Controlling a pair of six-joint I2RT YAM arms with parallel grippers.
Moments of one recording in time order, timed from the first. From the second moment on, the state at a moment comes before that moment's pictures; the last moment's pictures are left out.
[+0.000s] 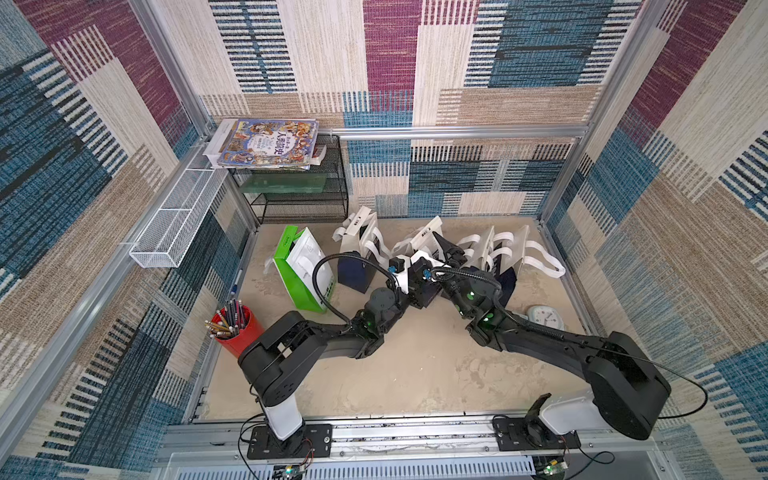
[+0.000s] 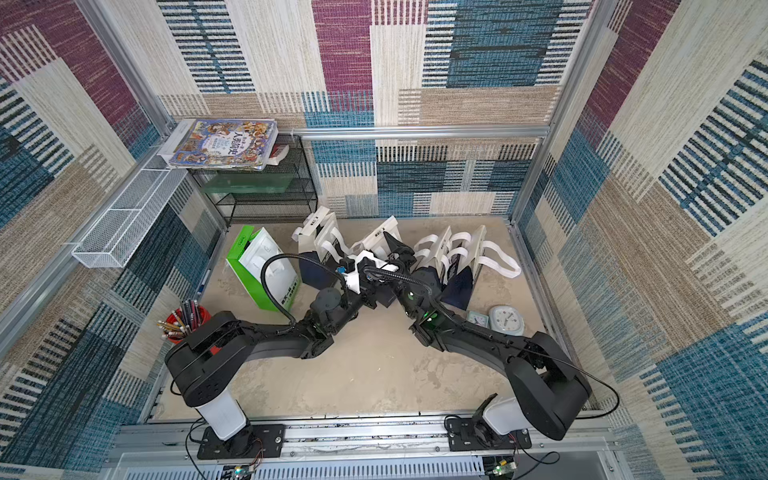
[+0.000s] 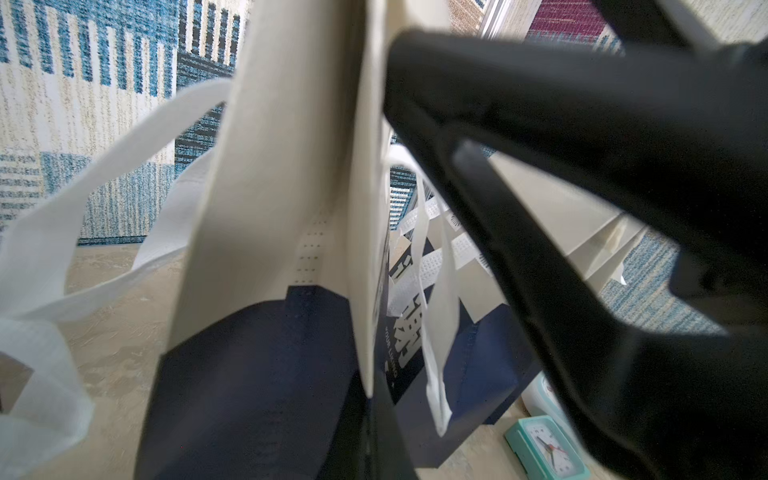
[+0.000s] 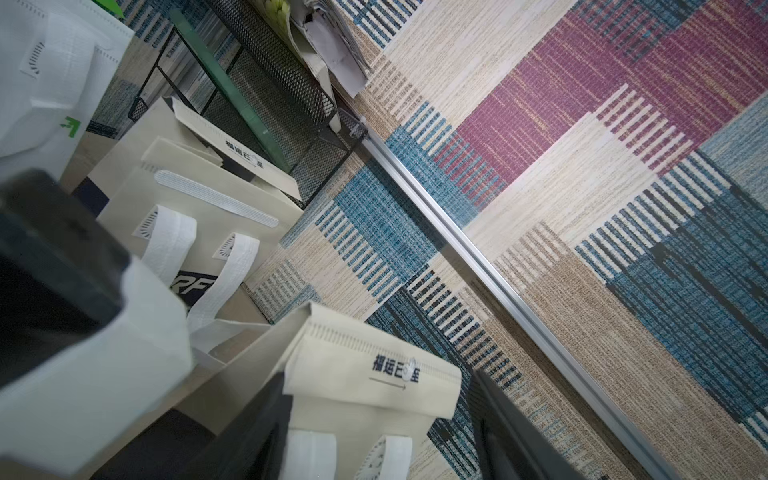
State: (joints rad) left arm -0.82 1.75 0.77 1.02 -0.16 -0.31; right arm 0.71 1.42 0.77 0.85 0.23 -0.87
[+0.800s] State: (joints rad) left arm -0.83 1.74 0.77 1.00 -0.18 -0.29; right arm 0.73 1.47 0.80 0.84 0.27 -0.91
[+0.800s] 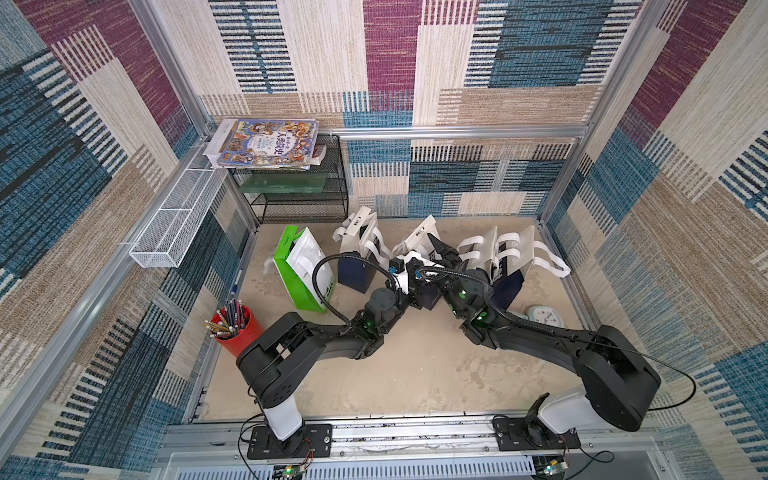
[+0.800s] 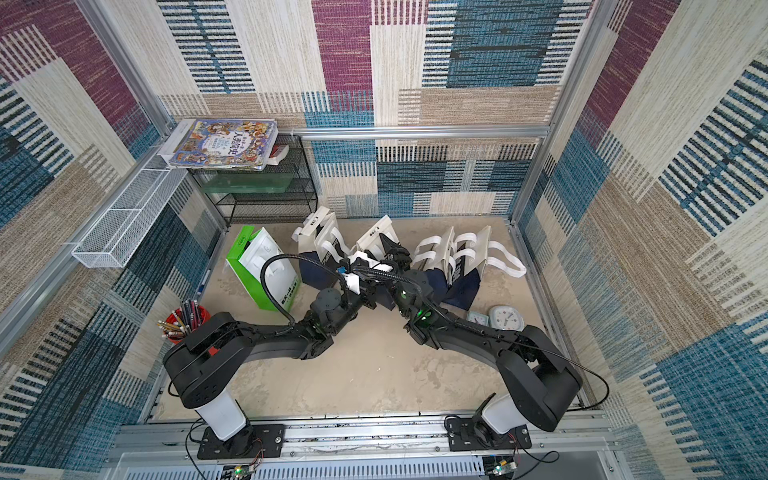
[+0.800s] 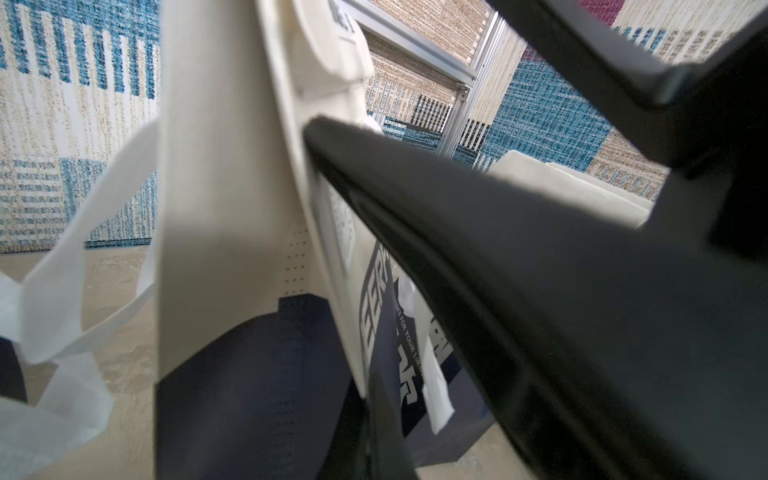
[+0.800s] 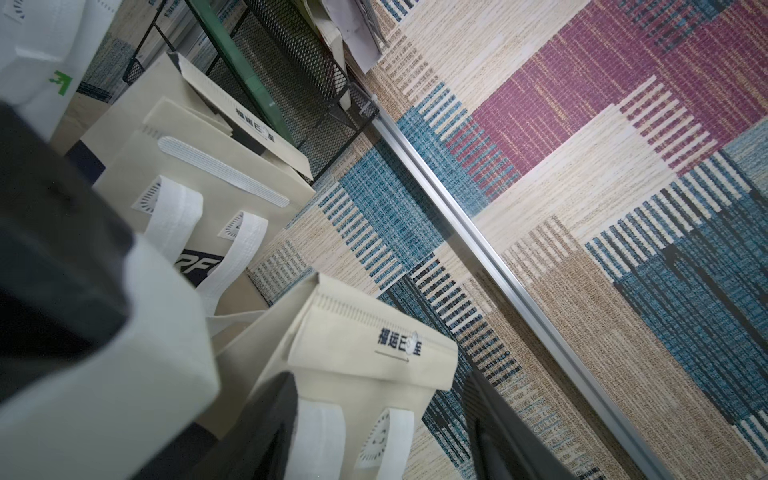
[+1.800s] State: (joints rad) left arm -0.84 1.71 0.75 1.00 -0.21 -0.23; right arm 0.74 1.54 0.90 0.78 0.29 -0.94
